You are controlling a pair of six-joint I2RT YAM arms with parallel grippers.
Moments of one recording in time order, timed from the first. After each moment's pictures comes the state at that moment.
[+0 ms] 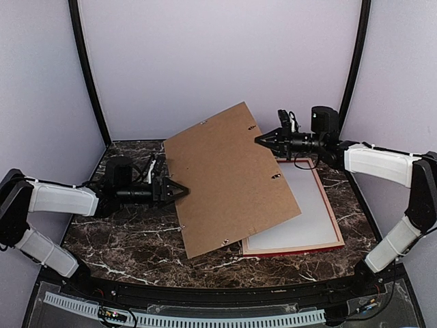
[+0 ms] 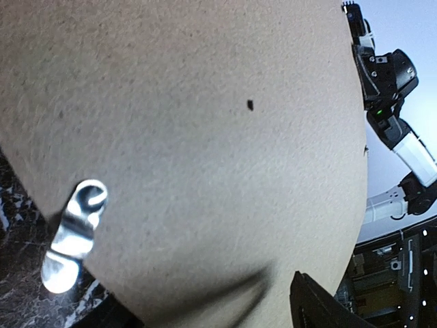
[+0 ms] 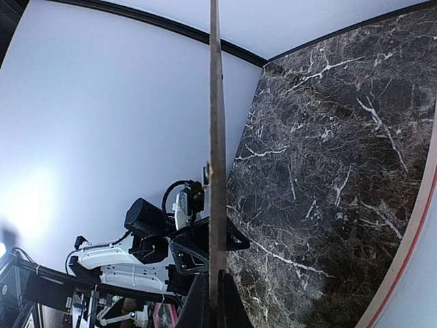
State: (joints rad) left arm -0.51 1.40 0.58 0.41 0.69 -0.75; right arm 0.44 1.52 1.09 0.21 -0.81 0.98
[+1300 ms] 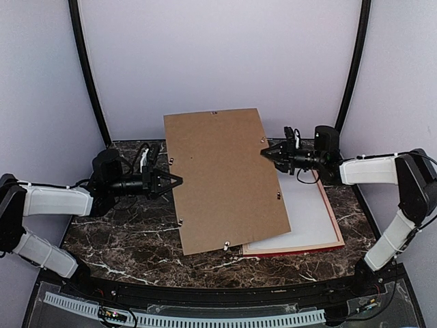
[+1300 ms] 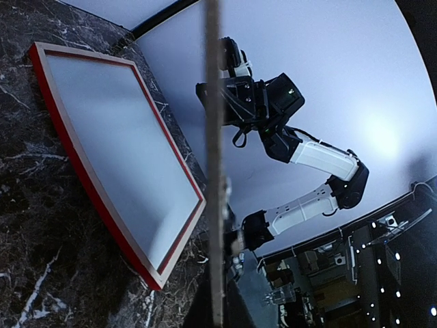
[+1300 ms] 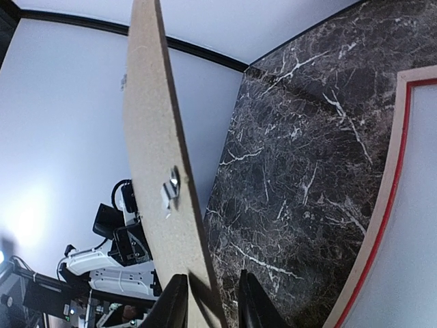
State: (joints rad) left arm -0.47 1.35 0.57 0.64 0.85 -0.97; right arm 0.37 1.60 0.89 0.48 -0.85 1.02
